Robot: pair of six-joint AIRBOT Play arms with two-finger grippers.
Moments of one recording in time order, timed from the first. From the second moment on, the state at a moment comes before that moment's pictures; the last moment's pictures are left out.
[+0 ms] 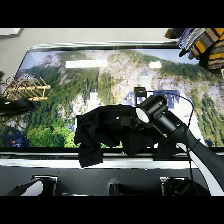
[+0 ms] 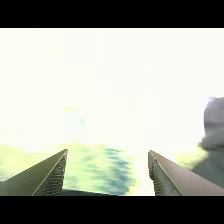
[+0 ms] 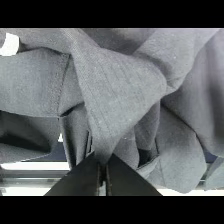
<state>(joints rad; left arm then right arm) 0.34 -1.11 1.20 1.36 -1.33 -1.47 0.67 -1.22 1.21 -1.66 1.38 2.27</state>
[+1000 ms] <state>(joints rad) 0.69 -1.58 1.19 1.32 -1.08 -1.19 0.67 -1.22 1.21 -1.66 1.41 2.26</state>
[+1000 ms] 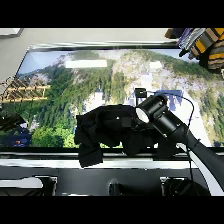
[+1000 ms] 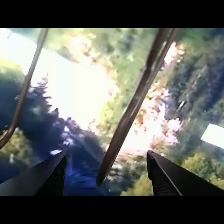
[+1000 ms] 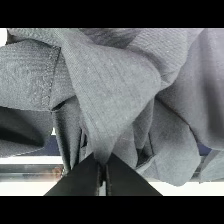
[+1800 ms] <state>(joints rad) 0.61 -1.64 1.20 1.36 -1.05 -1.17 0.67 -1.22 1.21 -1.66 1.42 2.27</state>
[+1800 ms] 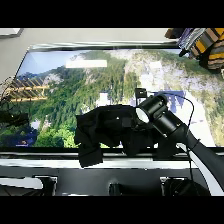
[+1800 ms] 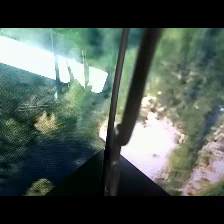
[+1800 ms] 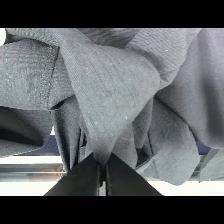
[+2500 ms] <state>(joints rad) 0.53 -1.53 1.57 1.33 -1.19 -1.22 0.67 -1.22 1.21 -1.66 1.45 2.27</state>
